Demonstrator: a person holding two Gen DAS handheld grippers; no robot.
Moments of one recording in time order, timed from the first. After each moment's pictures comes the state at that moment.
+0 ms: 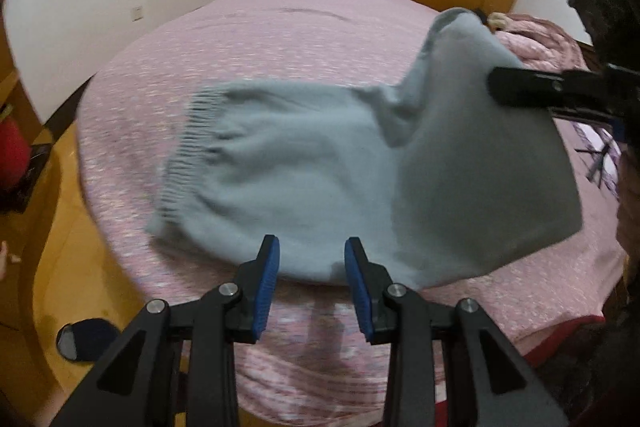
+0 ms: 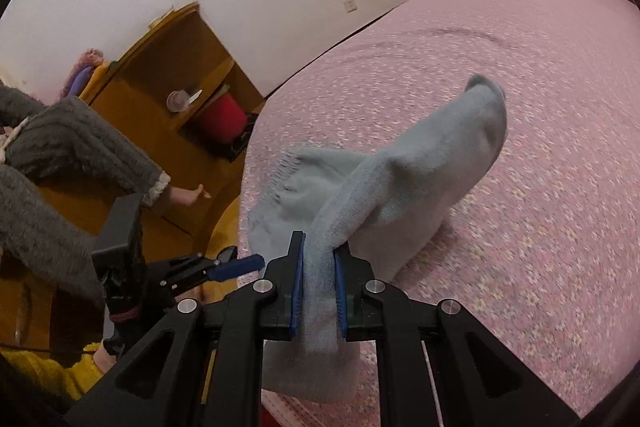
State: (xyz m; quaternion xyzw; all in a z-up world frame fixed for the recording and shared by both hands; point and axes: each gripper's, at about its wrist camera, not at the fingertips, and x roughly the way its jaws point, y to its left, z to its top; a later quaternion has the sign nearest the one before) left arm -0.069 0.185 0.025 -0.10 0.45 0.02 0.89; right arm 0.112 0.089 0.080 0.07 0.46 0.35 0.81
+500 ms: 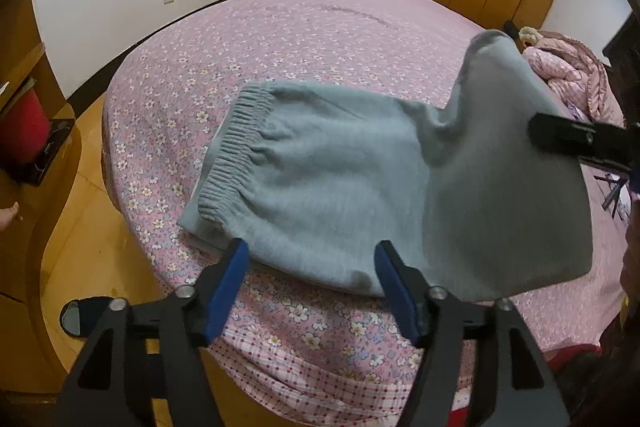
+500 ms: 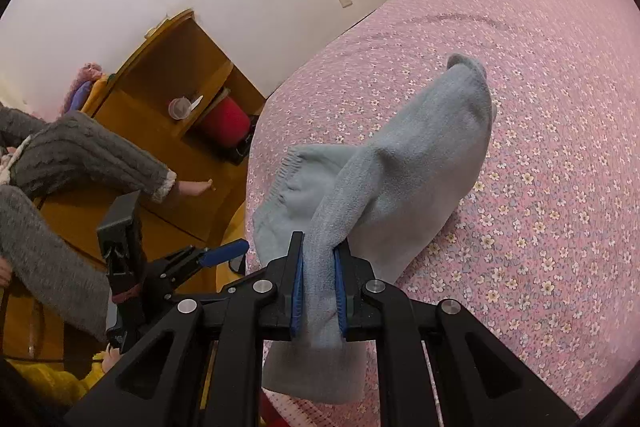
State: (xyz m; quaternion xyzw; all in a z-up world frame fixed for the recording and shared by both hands) left arm -0.075 0.204 0.025 -0.12 0.46 0.07 0.88; right arm 0.114 0.079 0.071 0.10 0.48 0.35 0.80
